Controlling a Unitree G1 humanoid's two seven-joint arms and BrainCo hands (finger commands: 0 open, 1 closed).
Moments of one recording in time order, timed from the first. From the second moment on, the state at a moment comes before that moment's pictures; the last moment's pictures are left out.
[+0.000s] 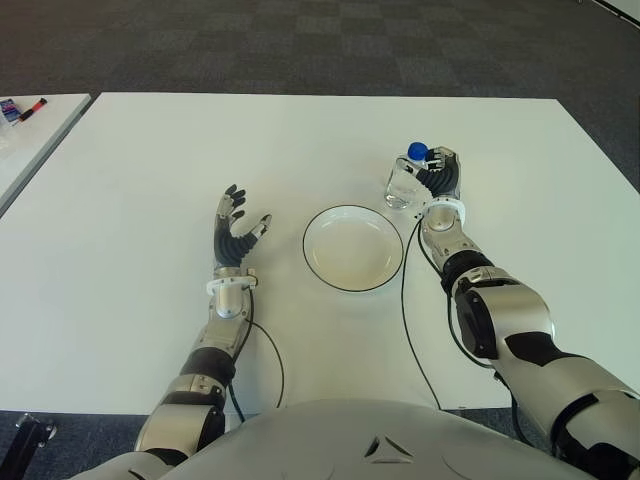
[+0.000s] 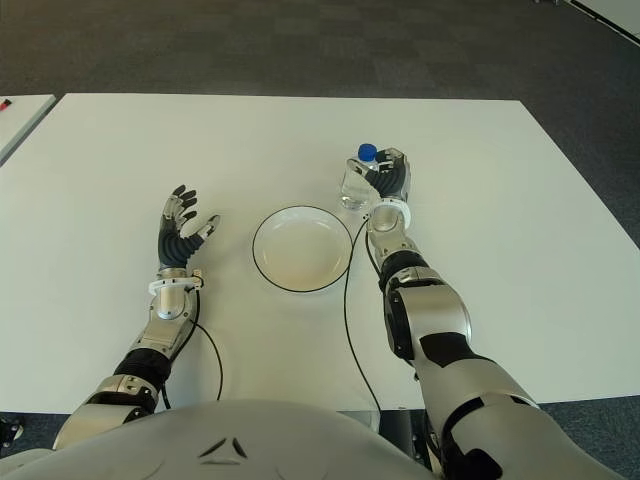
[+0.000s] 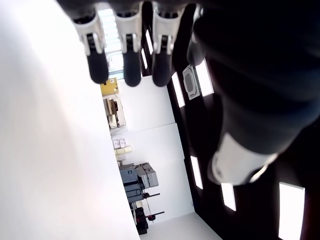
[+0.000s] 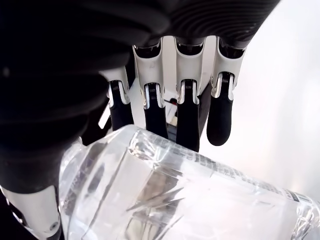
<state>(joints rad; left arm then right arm) -0.11 0.06 0.03 0.75 0.19 -0.71 0.38 -0.77 -0.18 -0.02 1.28 -0.23 -0.39 -0.51</state>
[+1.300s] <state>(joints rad) -0.14 0.06 0.02 0.79 0.16 -0.73 0.37 -0.77 -0.18 -0.01 1.21 -0.24 -0.48 -0.54</state>
